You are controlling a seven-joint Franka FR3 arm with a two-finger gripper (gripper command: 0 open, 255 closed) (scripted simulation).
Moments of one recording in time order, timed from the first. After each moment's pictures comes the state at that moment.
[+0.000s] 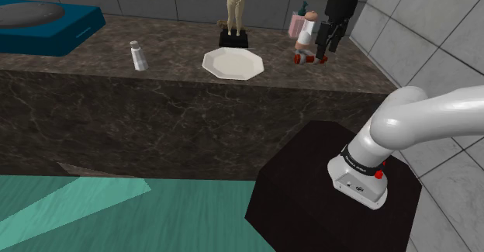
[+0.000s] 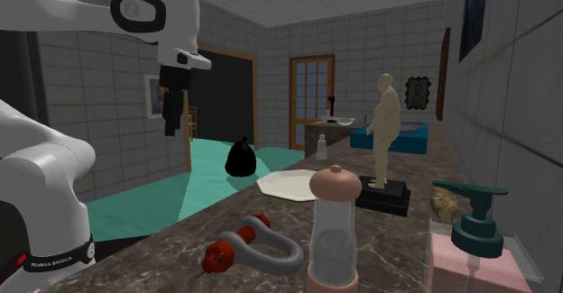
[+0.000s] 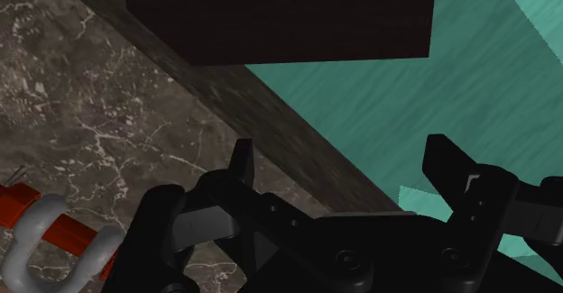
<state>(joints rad) -0.02 -0.82 -0.03 -2.42 0.04 1.48 -0.03</state>
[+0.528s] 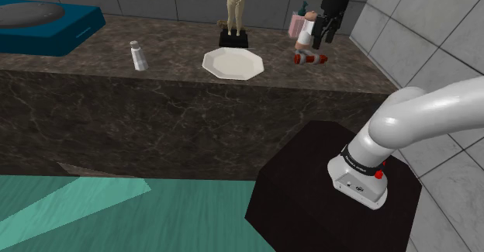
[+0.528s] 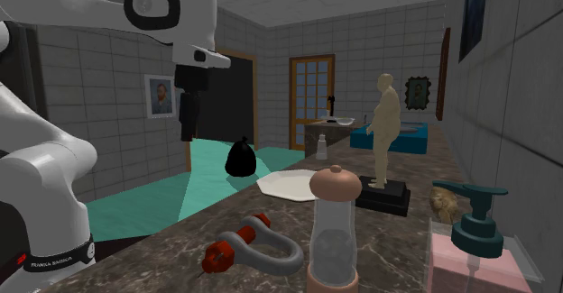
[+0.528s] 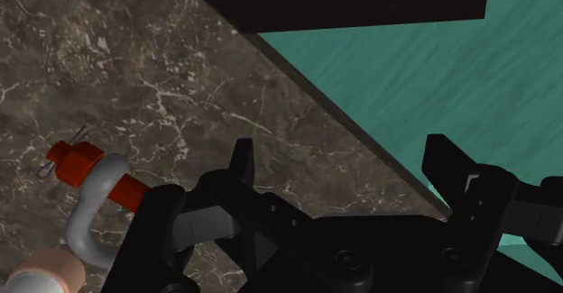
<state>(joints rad) -0.06 -0.67 -0.11 -2.34 -0.06 1.57 -0.11</state>
